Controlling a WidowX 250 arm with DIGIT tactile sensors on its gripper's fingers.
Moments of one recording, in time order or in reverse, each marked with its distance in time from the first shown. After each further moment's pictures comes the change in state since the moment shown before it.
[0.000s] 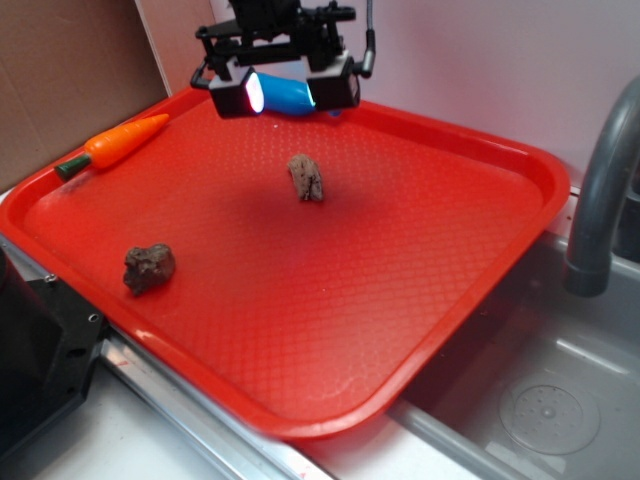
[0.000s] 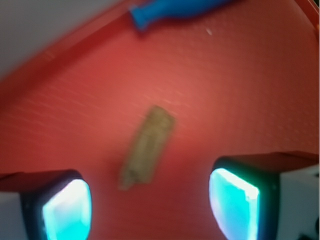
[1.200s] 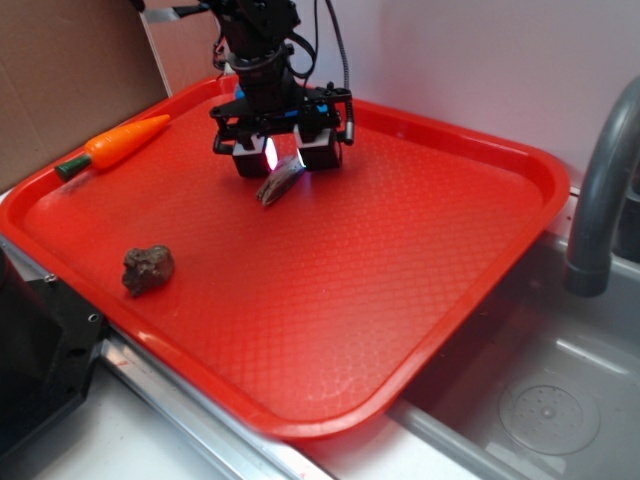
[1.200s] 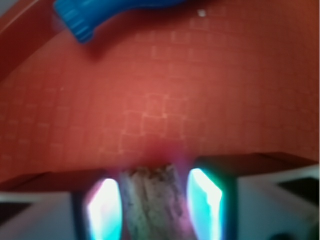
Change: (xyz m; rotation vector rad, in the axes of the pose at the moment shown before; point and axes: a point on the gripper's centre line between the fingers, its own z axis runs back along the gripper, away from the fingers) arm 0.011 0.005 -0.068 -0.030 -0.026 0.129
